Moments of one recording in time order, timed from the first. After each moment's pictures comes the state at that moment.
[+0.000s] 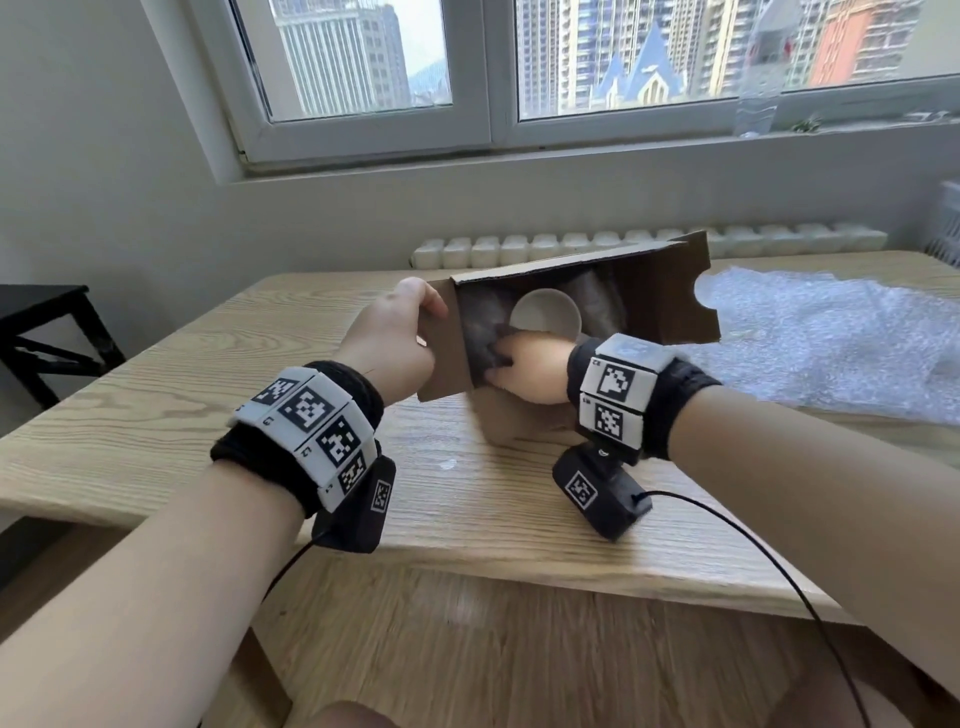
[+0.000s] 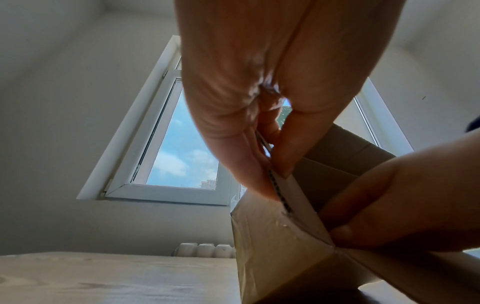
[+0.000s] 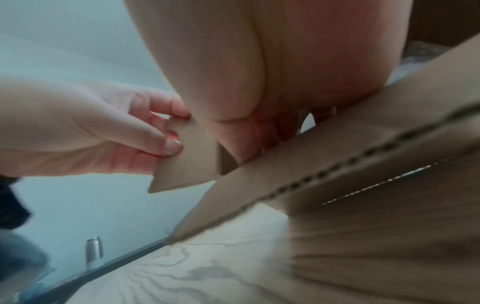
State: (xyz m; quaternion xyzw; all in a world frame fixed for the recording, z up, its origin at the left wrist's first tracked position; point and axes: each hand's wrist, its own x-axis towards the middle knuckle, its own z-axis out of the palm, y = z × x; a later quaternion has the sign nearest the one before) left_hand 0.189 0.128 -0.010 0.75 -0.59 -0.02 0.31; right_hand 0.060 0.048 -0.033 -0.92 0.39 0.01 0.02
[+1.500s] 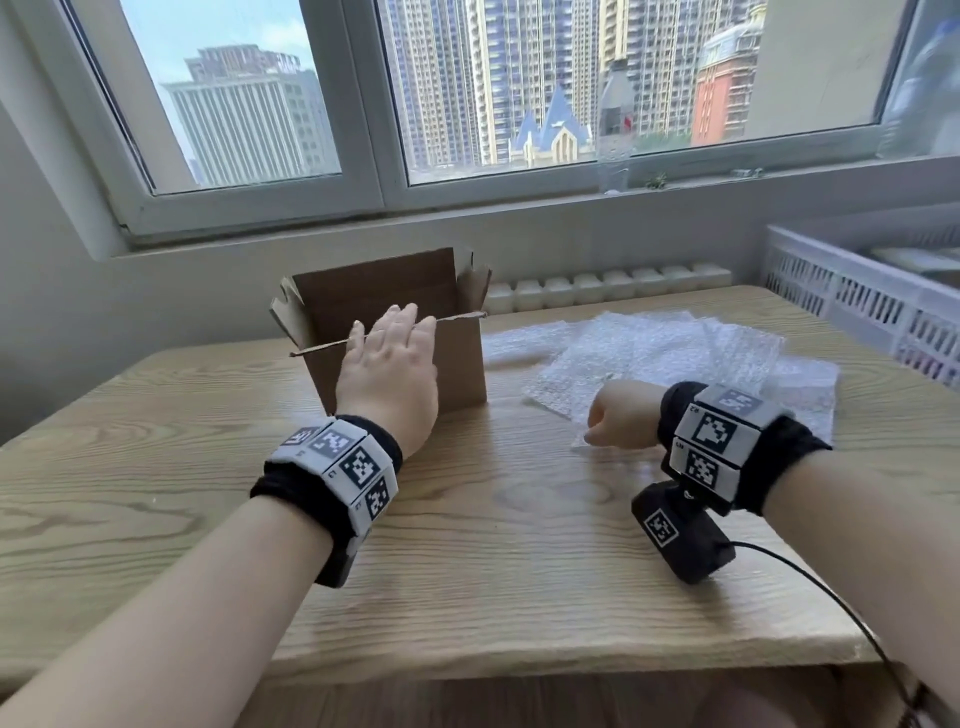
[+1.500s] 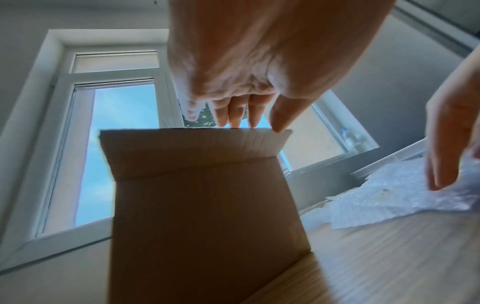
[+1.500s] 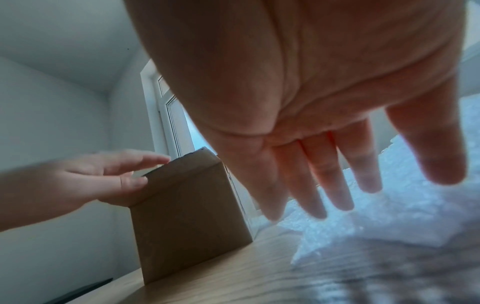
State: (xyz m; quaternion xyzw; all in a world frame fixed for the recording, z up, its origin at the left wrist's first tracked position) left_hand 0.084 0.055 -0.011 0.73 -0.64 0.18 0.14; right_hand -0.120 -0.008 -0.029 -0.81 0.57 0.08 0.11
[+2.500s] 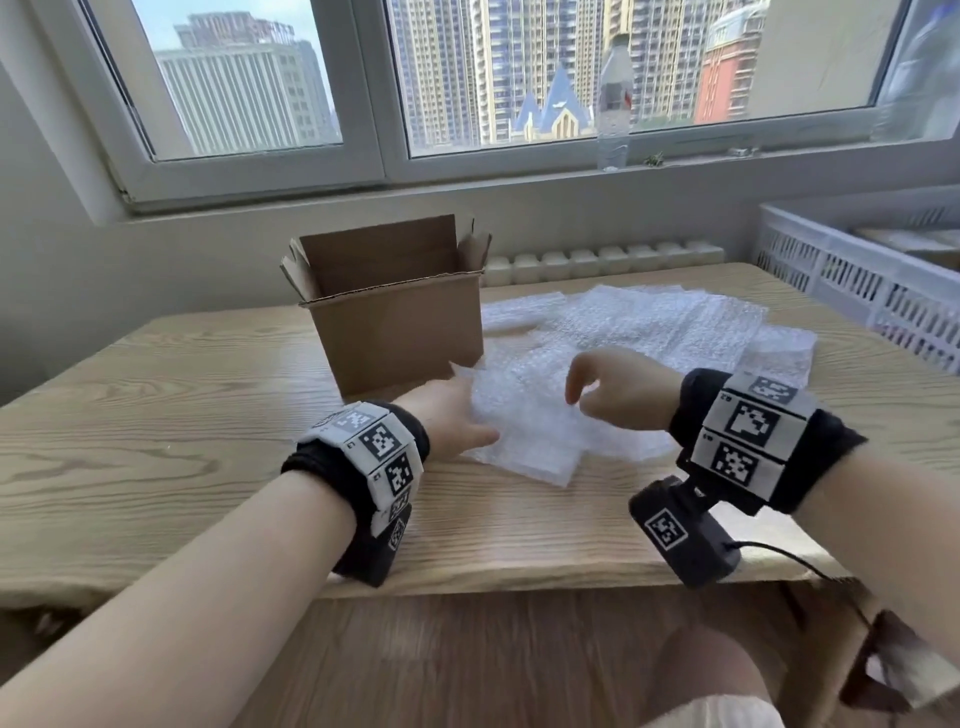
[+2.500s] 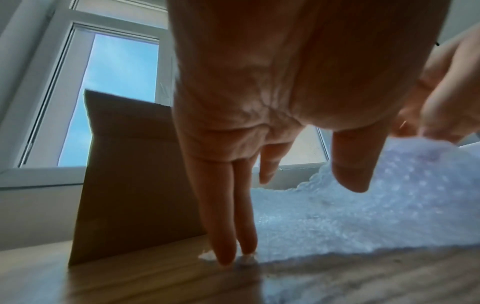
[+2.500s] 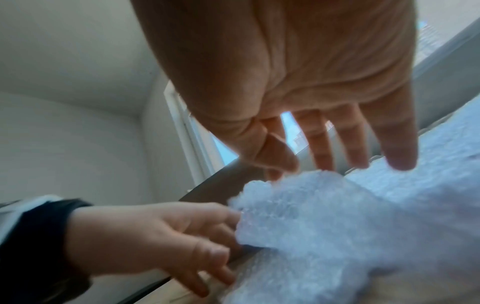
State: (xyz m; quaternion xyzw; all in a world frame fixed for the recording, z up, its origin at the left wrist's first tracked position) left_hand 0.053 0.089 -0.034 0.72 -0.68 -0.11 0.01; right_hand -0.129 0.057 -0.020 -0.82 0.53 -0.10 0.20
